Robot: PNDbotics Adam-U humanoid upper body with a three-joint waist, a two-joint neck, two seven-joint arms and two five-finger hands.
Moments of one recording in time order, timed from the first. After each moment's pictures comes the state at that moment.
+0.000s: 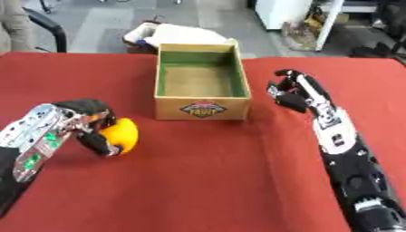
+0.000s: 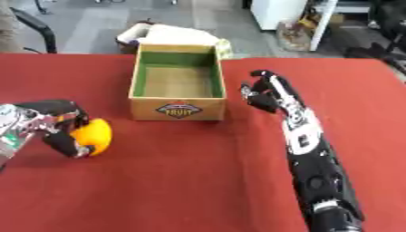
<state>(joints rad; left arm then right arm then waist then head) -0.51 0.66 -0.34 -1.56 -1.00 0.28 -0.79 -0.90 0.01 -0.31 -0.82 0.82 -0.19 0.21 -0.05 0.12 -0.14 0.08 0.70</state>
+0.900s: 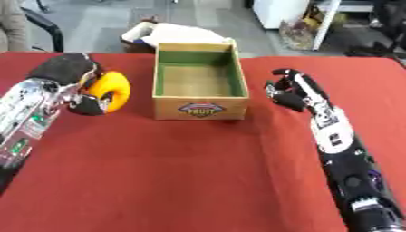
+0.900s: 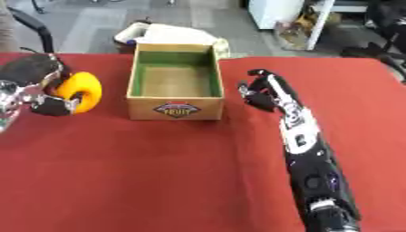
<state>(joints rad) -0.63 0.68 -0.27 -1.70 -1.02 0.32 -0.52 -0.89 0.01 -0.32 -0.84 0.82 -0.18 0.21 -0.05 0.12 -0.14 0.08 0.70</state>
